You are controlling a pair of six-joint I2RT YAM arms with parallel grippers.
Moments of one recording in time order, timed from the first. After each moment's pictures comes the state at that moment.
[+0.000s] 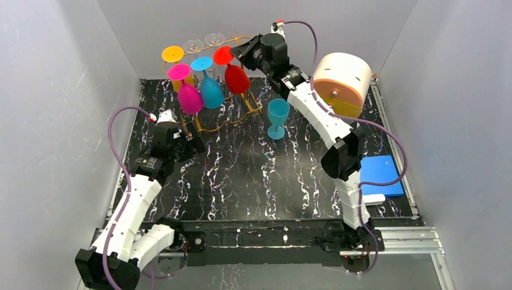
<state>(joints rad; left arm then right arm) -0.24 0.92 0.89 -0.66 -0.14 -0.56 0.66 2.18 2.36 -0.25 0.05 1.06</state>
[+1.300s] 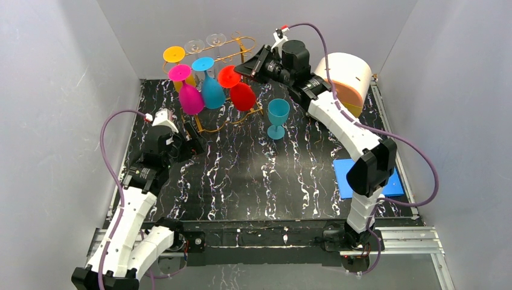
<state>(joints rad) -0.24 0.83 0.90 -0.64 -0.06 -0.55 0.63 1.88 1.95 -0.17 -0.30 0.98</state>
